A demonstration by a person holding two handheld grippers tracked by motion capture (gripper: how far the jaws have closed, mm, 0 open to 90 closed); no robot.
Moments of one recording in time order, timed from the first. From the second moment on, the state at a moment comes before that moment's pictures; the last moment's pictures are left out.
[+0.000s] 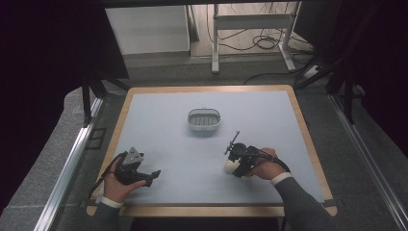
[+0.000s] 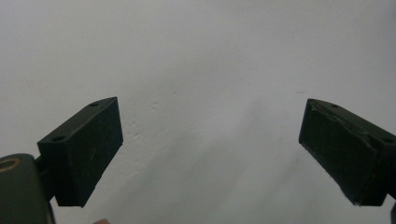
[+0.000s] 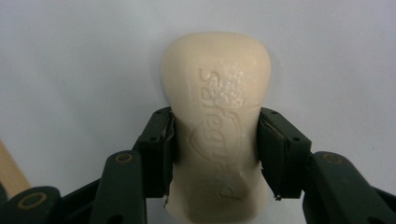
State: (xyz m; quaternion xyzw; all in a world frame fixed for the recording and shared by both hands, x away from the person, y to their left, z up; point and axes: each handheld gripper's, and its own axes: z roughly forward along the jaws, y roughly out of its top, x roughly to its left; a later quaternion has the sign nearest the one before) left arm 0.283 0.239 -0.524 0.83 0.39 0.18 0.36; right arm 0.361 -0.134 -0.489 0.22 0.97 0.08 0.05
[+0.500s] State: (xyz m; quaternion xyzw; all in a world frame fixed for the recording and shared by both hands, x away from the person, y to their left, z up) left arm 0.283 0.239 -0.525 0.83 0.39 0.18 0.36; right arm 0.364 -0.130 -0.494 0.22 0.97 0.07 0.05
